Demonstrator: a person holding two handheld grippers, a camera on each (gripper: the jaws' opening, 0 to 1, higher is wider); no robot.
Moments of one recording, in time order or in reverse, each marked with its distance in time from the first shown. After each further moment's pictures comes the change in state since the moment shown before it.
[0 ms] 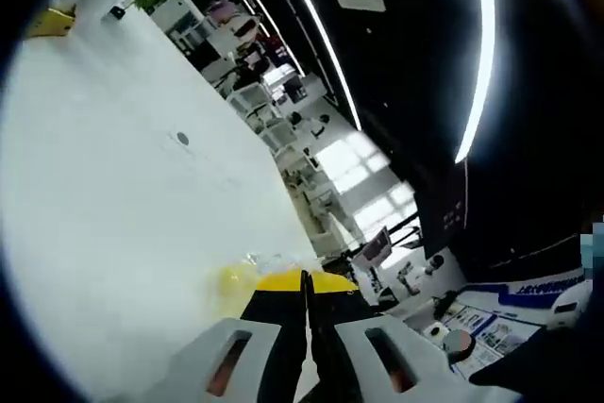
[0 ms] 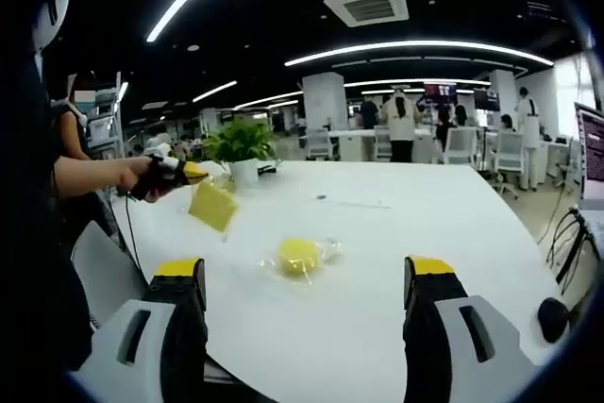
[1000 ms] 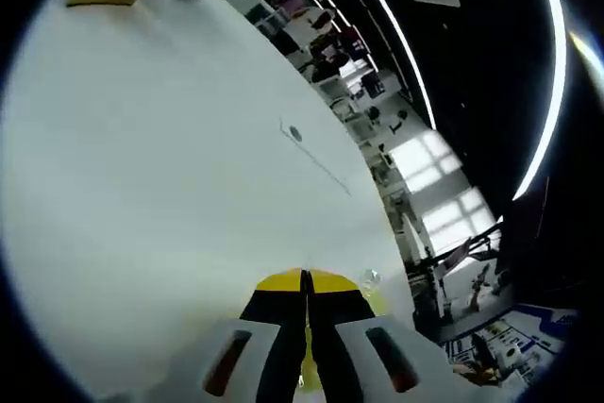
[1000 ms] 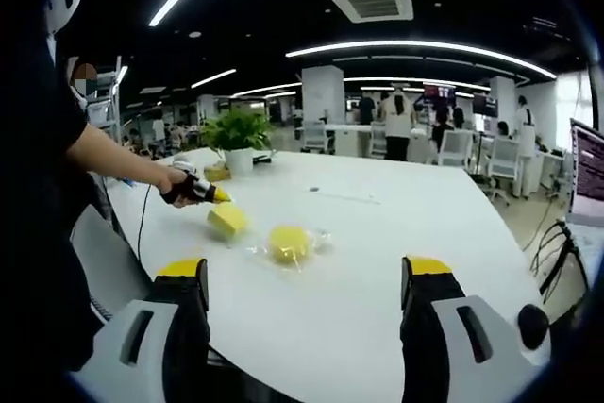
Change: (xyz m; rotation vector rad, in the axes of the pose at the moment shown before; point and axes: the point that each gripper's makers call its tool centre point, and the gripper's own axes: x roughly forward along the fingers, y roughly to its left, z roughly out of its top) left arm 0.022 0.154 0.024 -0.013 0.022 0.305; right arm -0.022 -0.009 -0.004 -0.059 0.043 -0.032
